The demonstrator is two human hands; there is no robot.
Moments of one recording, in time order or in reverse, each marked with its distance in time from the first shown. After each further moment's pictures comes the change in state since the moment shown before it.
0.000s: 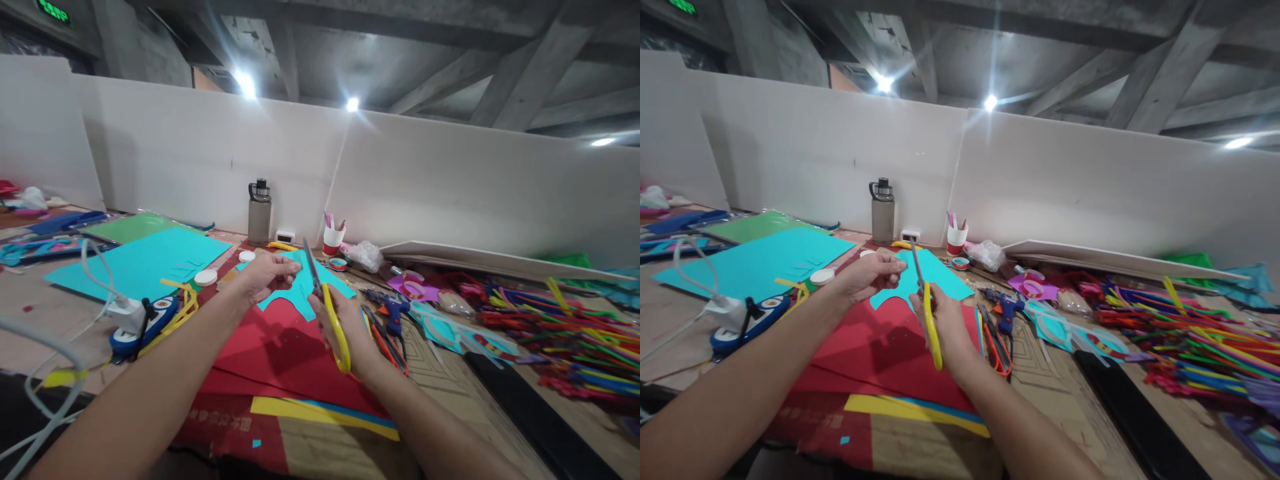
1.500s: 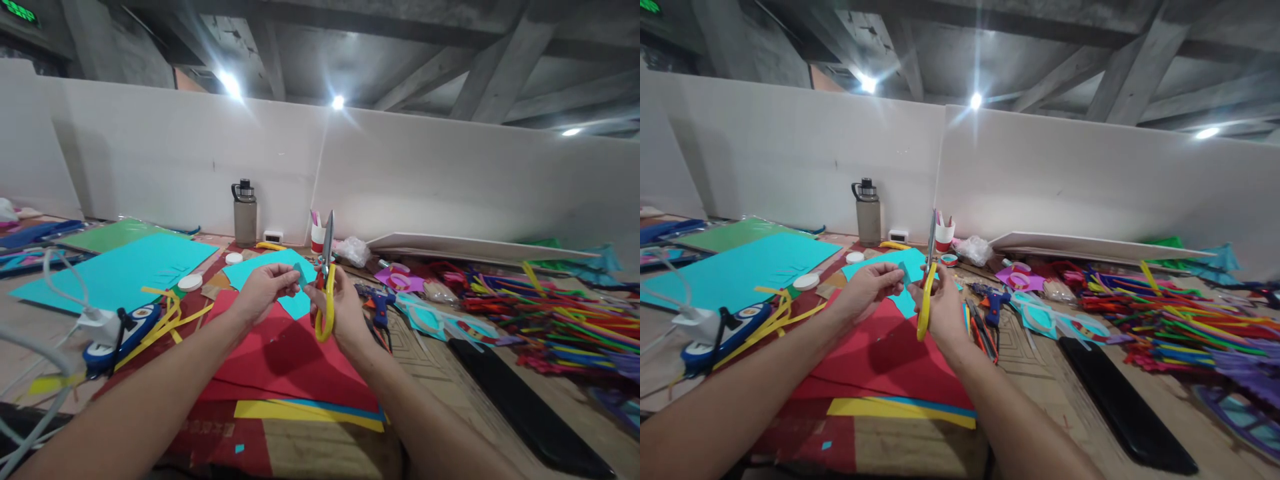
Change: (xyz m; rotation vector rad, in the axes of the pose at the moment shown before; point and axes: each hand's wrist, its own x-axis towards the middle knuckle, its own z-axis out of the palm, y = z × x) left_hand -0.002 -0.027 0.034 -0.093 0.034 0.158; right_hand 0.014 -0.007 -0.017 0.360 0.073 -0.084
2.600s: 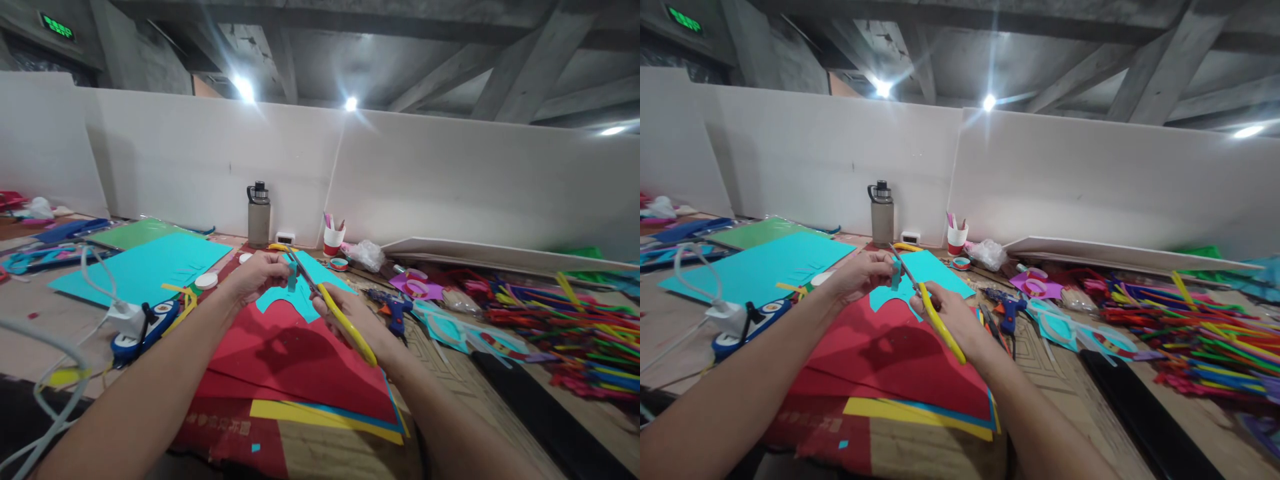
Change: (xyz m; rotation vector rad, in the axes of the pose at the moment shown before) left_hand 0.004 0.037 -0.036 0.175 -0.093 -0.074; right_hand -0.007 -0.027 -0.008 -0.611 -0.381 0.018
